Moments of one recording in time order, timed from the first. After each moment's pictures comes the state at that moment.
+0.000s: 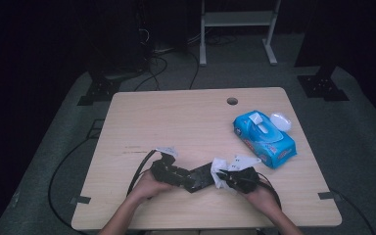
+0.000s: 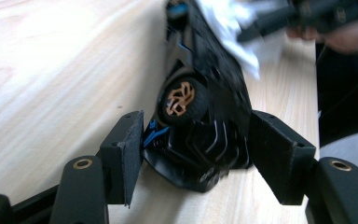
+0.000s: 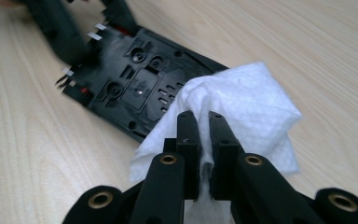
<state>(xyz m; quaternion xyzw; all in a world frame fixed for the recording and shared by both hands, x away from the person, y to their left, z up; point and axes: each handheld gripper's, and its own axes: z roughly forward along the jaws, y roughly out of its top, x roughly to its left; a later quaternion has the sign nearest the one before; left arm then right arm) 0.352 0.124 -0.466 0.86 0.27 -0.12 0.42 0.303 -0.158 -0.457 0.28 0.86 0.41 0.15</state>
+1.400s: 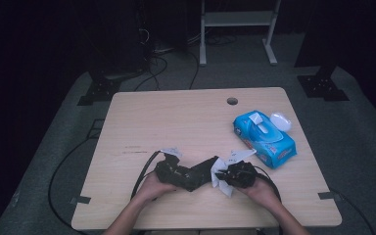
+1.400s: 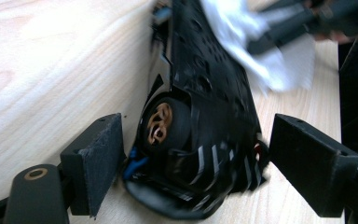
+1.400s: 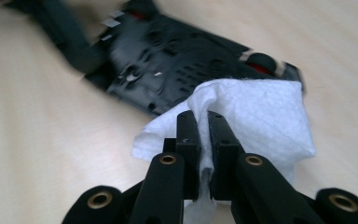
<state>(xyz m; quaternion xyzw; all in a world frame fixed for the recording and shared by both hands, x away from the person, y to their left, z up) 0.355 0.117 -0.472 0.85 0.31 -0.10 0.42 0.318 -0.153 -0.452 0.28 0.88 0.38 0.08</state>
